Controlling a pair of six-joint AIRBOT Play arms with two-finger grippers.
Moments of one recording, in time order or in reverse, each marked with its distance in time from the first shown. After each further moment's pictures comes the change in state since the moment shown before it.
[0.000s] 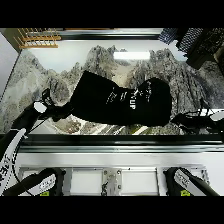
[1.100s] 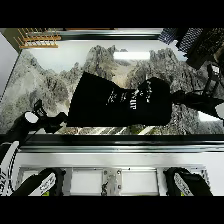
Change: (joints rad) left arm 0.117 0.149 -0.185 0.064 -0.075 -0.040; right arm 0.343 0.293 0.216 -0.081 -0.104 0.113
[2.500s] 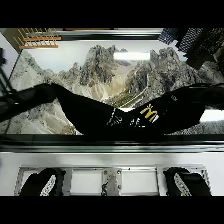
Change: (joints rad) left arm -0.162 0.367 0.443 -0.114 -0.198 0.206; right arm 0.048 0.085 0.253 -0.027 0.258 -0.045
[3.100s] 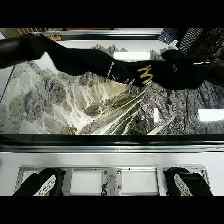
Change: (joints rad) left arm -0.004 -0.238 0.567 -0.010 -0.040 0.083; right arm 0.026 -0.021 0.178 0.087 -0.204 -0.142
